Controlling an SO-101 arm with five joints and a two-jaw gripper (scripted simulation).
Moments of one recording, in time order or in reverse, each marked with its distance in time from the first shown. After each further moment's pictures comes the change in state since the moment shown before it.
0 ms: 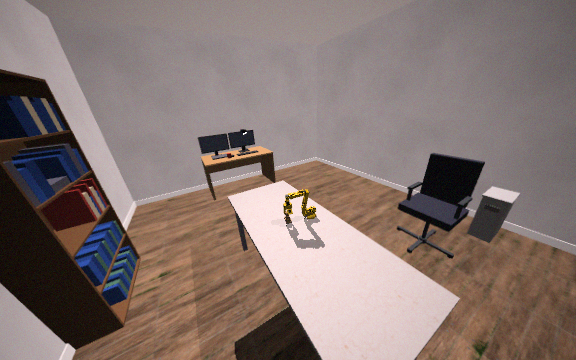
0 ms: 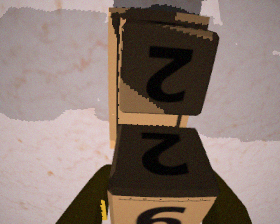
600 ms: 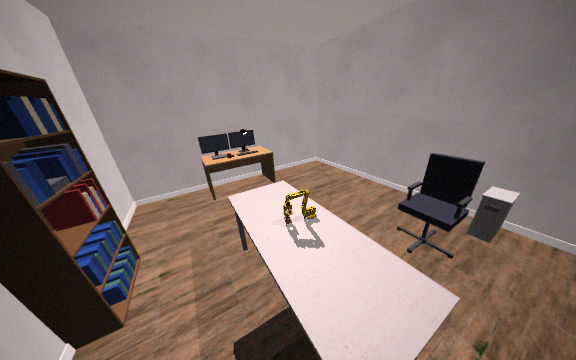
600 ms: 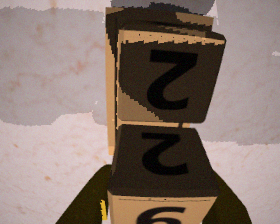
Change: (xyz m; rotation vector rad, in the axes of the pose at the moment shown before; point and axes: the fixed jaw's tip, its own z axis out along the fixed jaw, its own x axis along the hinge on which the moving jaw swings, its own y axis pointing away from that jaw) arm 0.000 0.000 0.005 0.007 0.001 0.000
